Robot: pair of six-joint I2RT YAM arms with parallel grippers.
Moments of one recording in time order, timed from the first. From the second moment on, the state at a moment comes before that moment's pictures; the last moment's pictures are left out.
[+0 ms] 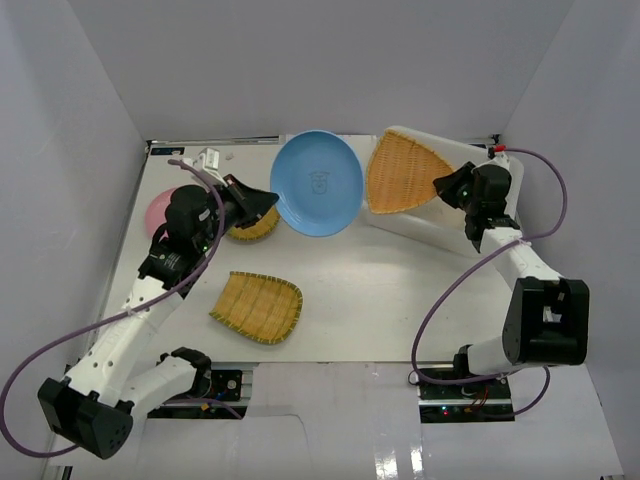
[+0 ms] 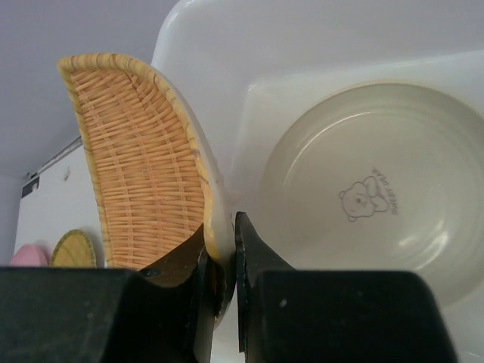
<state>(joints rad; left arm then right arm) -0.40 0.96 0.97 -0.14 0.17 -0.79 0.01 1.41 0.88 0.20 -0.13 0.61</state>
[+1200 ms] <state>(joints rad) -0.66 1.35 1.21 -0.08 -0.09 -0.68 0.08 1.56 0.98 0.02 -0.14 0.47</state>
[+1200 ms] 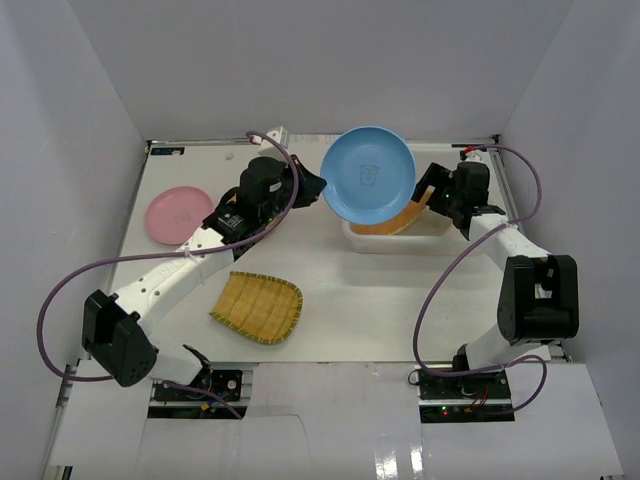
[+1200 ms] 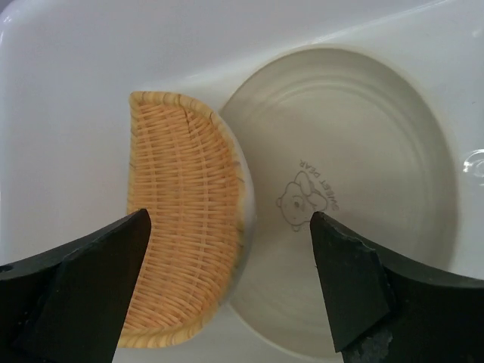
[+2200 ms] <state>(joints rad) -0.71 2.03 1.84 -0.29 -0.12 -0.57 0.41 0.92 0.74 -0.02 -0.14 0.52</state>
